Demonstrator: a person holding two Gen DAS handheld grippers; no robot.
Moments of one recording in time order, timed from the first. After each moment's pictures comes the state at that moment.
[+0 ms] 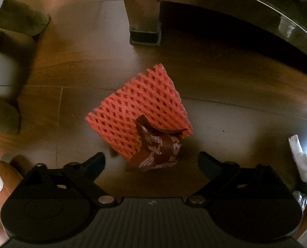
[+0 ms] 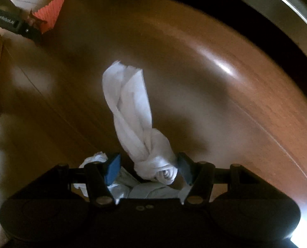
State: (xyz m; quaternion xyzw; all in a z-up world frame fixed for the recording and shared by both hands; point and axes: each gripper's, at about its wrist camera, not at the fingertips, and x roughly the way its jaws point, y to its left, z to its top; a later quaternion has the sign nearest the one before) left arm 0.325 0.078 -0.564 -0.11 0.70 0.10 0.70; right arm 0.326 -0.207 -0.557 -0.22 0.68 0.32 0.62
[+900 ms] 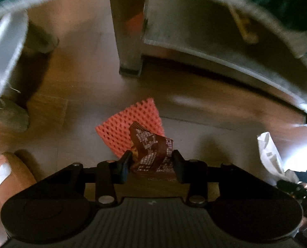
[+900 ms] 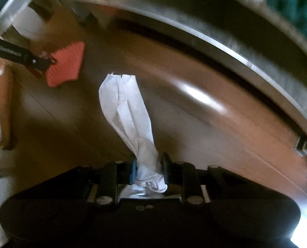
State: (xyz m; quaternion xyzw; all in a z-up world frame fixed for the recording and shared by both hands) left arm 0.318 0.077 -0.471 -0.17 0.65 0.09 0.73; right arm 0.333 -0.167 -0.448 -0.19 0.65 0.30 0.68
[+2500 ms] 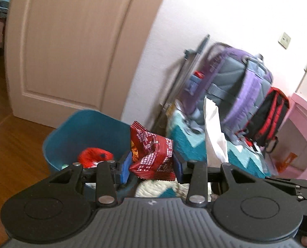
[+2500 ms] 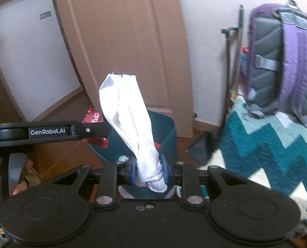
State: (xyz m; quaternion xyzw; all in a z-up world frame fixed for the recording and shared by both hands) left arm 0.100 0.241 0.009 -0.21 0.28 0.11 0.93; right arm 0.184 0.045 0.003 -0.04 0.33 0.42 0.84
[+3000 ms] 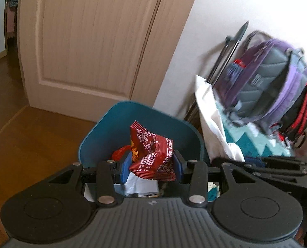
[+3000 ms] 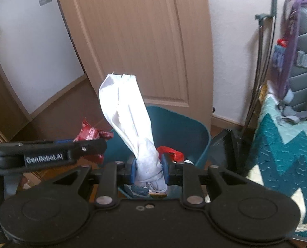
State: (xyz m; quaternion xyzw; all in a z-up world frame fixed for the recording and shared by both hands) left arm 0.140 0.339 -0.054 -0.21 0.34 0.15 0.90; right arm 0.233 0.167 -0.044 -0.07 0.38 0.43 0.82
